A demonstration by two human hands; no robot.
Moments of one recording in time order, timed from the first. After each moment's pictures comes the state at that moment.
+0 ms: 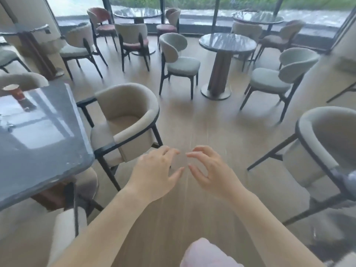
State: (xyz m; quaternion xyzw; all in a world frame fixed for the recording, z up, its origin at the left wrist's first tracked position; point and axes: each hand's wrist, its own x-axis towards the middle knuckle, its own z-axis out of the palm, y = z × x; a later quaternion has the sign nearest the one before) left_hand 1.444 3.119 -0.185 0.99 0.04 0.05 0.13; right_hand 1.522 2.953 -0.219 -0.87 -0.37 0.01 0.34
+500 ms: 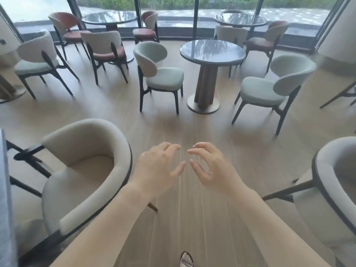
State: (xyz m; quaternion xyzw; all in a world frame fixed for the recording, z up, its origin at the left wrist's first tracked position) left_hand 1.848 3.197 -0.186 0.99 0.01 0.05 0.16; right_hand 1.904 3.029 -0.215 -0.88 -0.31 -0.03 0.35
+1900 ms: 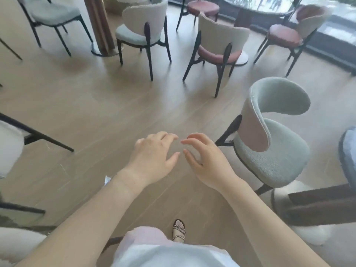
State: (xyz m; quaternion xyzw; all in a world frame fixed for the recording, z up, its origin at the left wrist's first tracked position) left_hand 2.557 3.828 -0.234 0.92 0.36 0.05 0.15; right_hand 2.696 3.731 -0.240 -0.74 -0.59 0.15 0.28
